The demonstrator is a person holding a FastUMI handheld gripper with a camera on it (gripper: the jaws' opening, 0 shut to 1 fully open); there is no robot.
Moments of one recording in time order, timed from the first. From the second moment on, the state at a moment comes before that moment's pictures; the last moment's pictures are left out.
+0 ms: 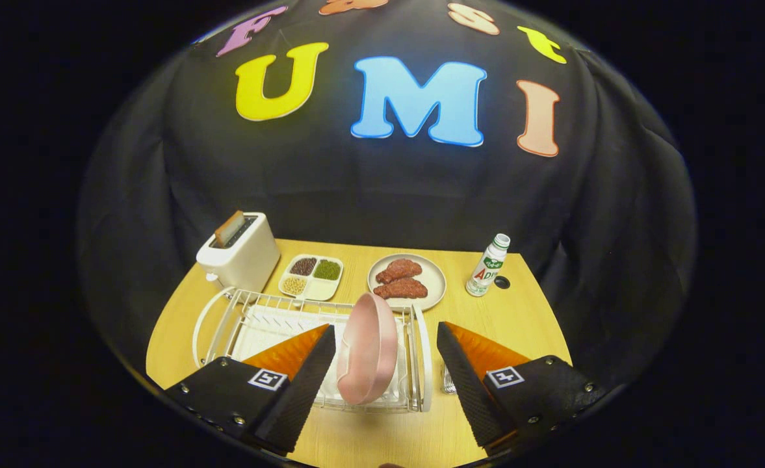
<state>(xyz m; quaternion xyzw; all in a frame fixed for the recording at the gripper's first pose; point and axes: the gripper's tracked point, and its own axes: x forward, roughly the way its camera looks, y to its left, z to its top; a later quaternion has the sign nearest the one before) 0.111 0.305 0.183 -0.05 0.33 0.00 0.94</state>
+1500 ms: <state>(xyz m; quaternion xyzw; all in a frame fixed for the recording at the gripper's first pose) 0.154 0.306 0.115 -0.21 0.45 -0.16 0.86</state>
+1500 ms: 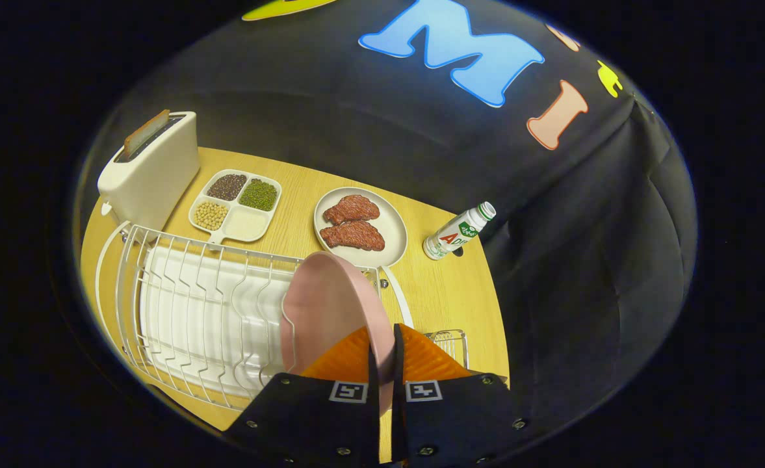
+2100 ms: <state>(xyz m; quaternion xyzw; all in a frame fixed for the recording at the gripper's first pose) 0.151 0.276 0.174 -0.19 0.42 -0.18 0.87</state>
